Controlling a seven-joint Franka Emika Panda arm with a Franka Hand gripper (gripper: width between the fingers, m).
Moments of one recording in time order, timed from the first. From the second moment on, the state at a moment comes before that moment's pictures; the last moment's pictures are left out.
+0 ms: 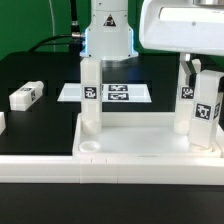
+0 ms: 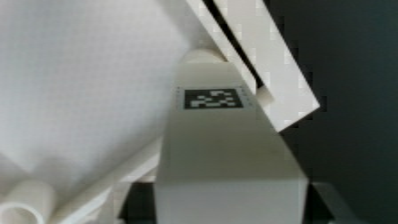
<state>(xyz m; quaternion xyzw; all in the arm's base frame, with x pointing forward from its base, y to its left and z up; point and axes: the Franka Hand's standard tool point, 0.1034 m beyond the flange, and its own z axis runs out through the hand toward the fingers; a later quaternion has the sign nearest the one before) 0.636 0.099 0.118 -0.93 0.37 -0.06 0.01</state>
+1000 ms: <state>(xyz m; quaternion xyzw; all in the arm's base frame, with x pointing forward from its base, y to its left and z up) 0.636 0.099 0.117 -0.81 0.58 -0.05 0.03</state>
